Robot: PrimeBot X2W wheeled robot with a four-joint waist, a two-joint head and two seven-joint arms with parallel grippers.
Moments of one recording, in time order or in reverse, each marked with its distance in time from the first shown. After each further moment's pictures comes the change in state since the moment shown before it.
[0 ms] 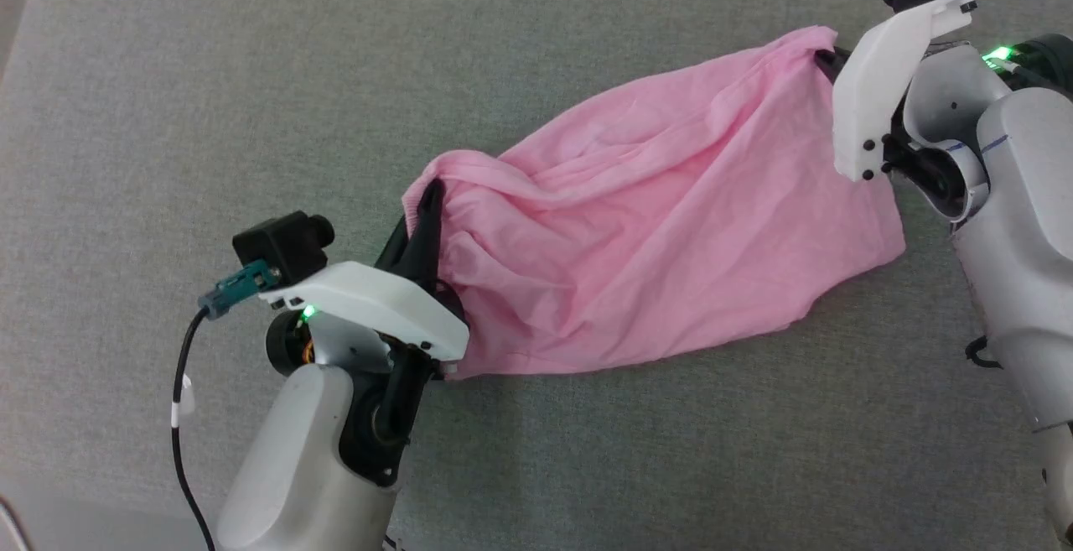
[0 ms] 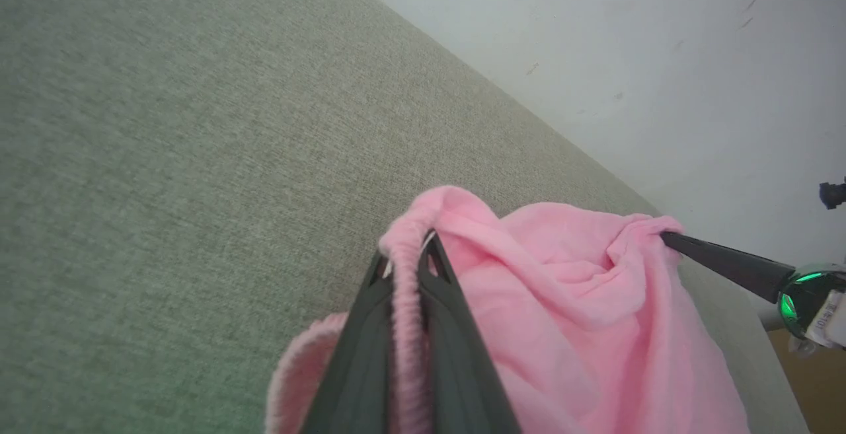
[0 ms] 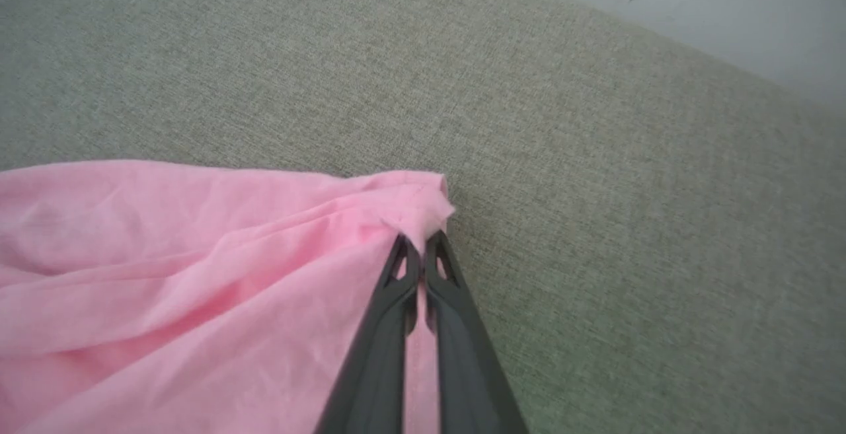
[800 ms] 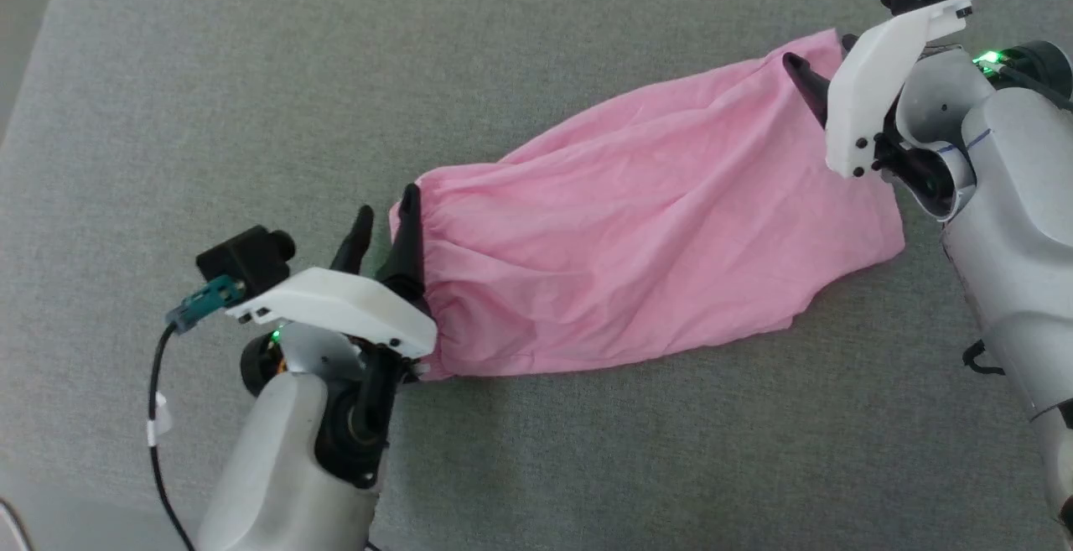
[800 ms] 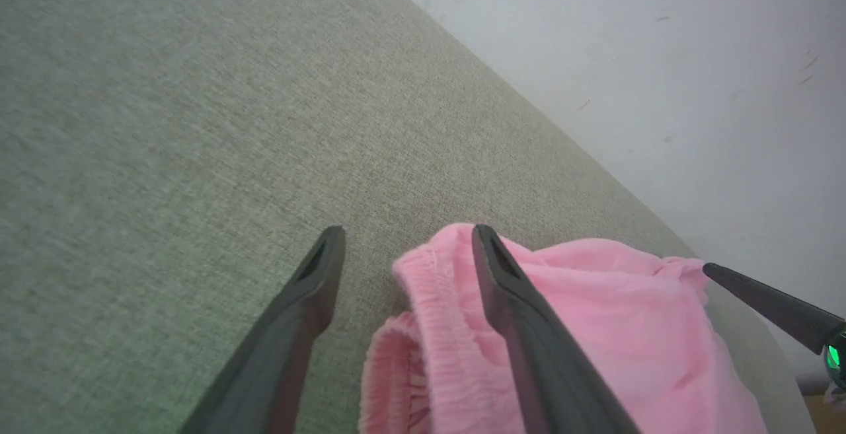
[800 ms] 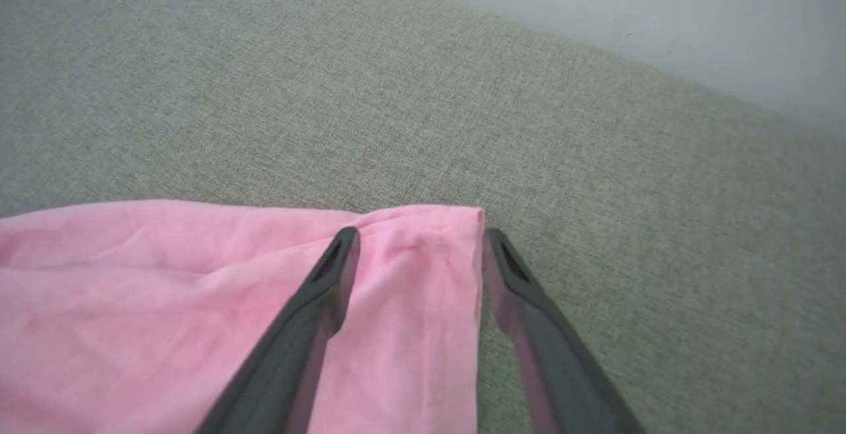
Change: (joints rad) left arm 0.006 -0.002 0.048 0.041 -0.040 0.055 -0.022; right arm -0.069 0.011 0.072 0.185 0.057 0.000 -0.154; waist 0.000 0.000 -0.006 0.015
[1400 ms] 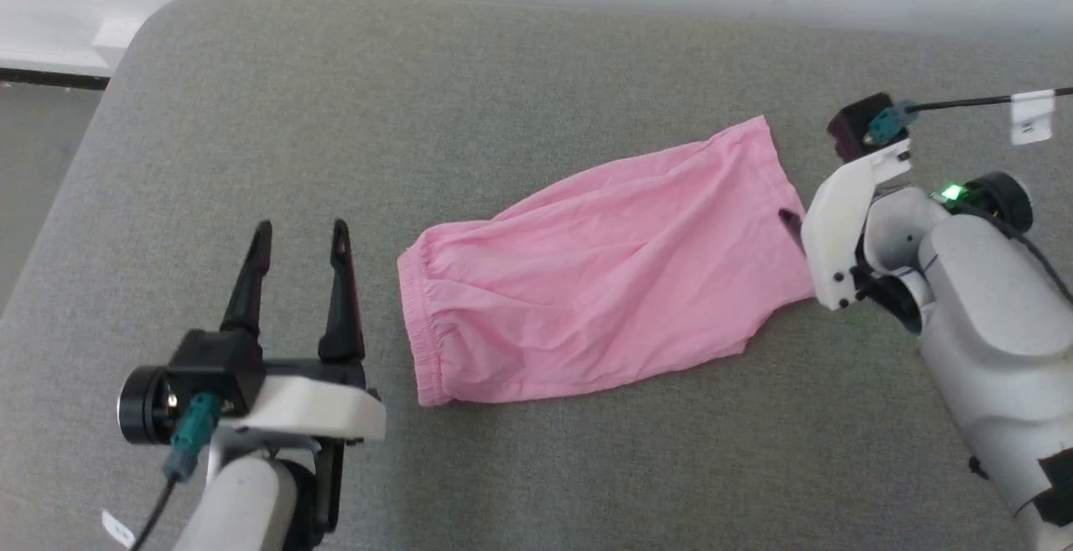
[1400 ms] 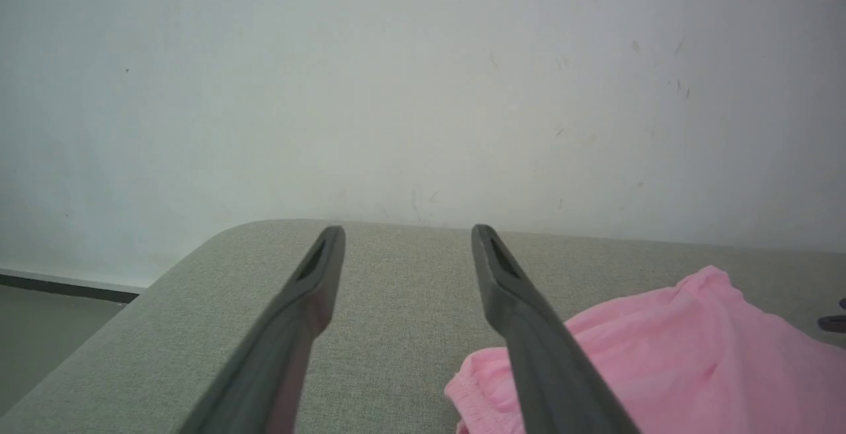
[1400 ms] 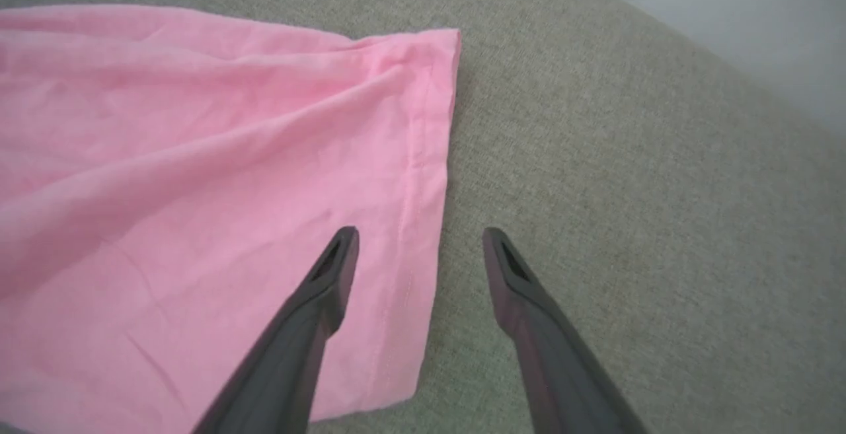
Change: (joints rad) left arm 0.174 0.207 -0.059 -0.212 0.404 0.100 -0.248; right arm 0.185 -0.019 0.047 0.000 -0.078 0.000 0.027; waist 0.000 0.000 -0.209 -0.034
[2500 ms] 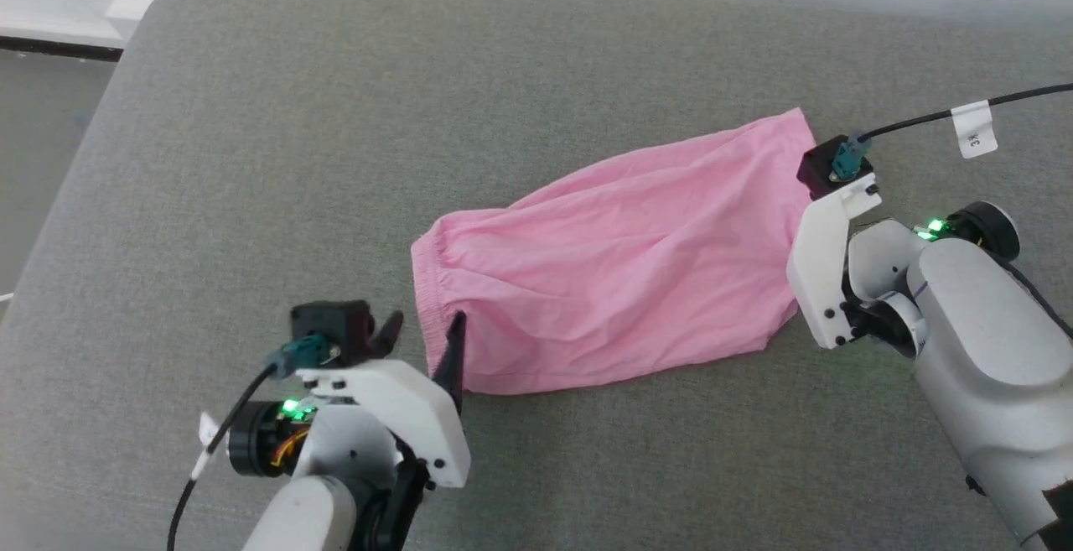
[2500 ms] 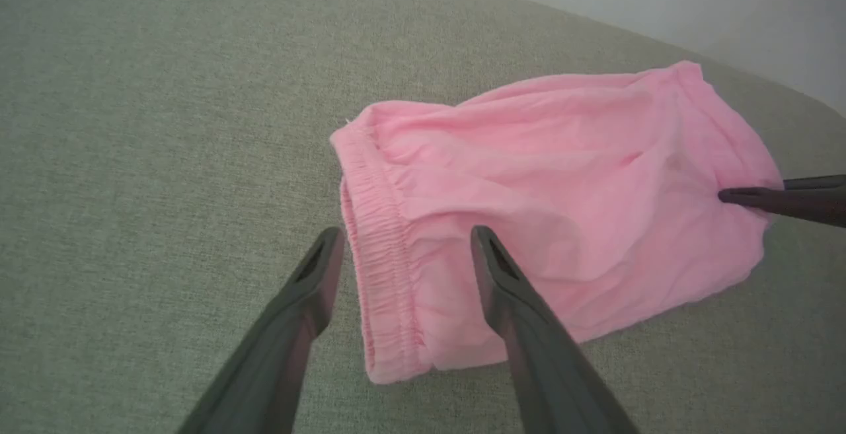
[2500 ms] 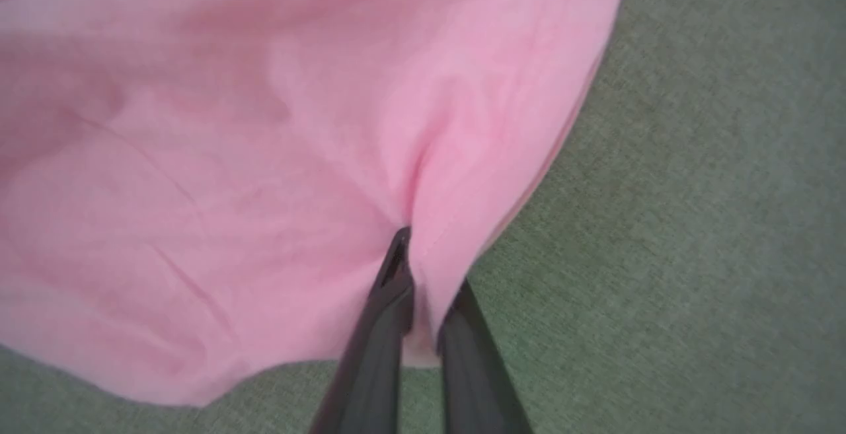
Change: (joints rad) left arm 0.062 -0.113 -0.044 -0.088 -0.014 -0.026 0.549; right arm 0.078 -0.028 0.062 -0.138 0.013 0.001 0.305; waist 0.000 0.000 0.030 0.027
